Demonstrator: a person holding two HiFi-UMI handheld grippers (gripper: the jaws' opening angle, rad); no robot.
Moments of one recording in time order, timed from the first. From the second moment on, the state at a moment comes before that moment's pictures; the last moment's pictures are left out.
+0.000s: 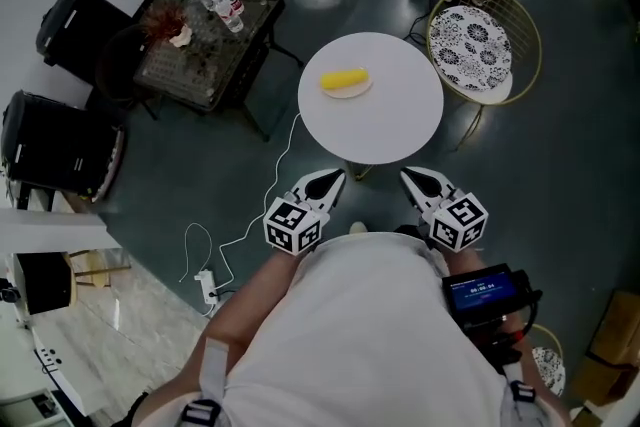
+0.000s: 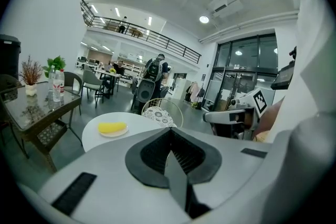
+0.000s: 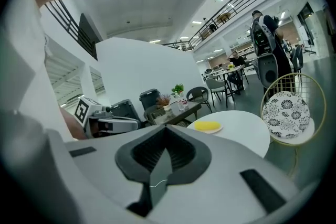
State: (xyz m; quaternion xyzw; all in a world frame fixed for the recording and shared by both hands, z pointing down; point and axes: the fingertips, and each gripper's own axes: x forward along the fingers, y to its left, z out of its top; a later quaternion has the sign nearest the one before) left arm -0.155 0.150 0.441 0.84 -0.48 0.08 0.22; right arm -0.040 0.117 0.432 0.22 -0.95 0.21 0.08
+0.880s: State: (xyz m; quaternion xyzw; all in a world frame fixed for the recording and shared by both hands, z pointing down) left arm -0.198 0.052 0.466 0.84 -0.49 0.12 0.21; right arm -0.090 0.008 0.454 0.19 -0.95 0.22 0.10
